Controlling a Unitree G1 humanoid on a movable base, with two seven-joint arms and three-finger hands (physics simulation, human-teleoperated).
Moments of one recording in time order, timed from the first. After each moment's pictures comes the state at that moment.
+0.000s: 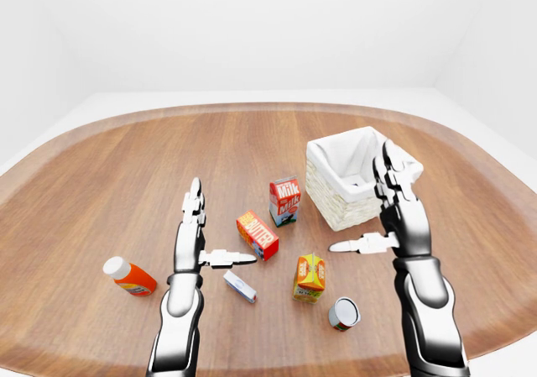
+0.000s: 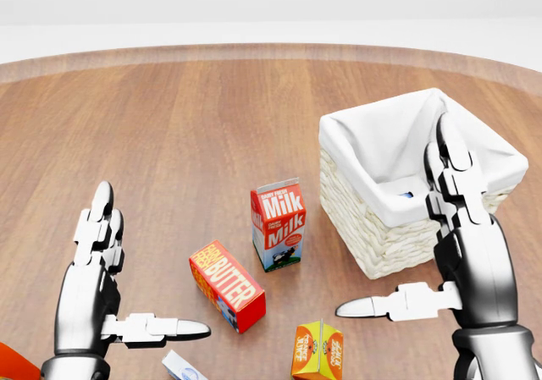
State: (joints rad) left arm 0.08 0.01 0.01 -0.12 0.10 -0.09 0.00; right arm 0.05 -0.05 -0.13 -0.37 -0.08 -0.09 0.16
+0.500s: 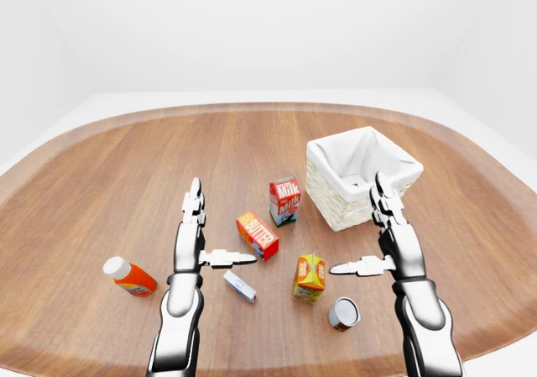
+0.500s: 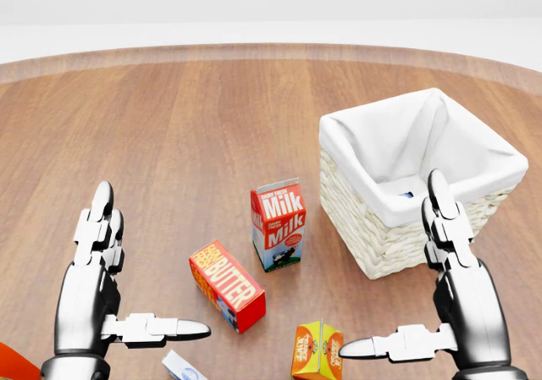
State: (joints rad) left arm 0.08 0.01 0.01 -0.12 0.10 -0.09 0.00; right arm 0.19 -0.02 -0.13 -0.33 -0.13 -0.09 0.17
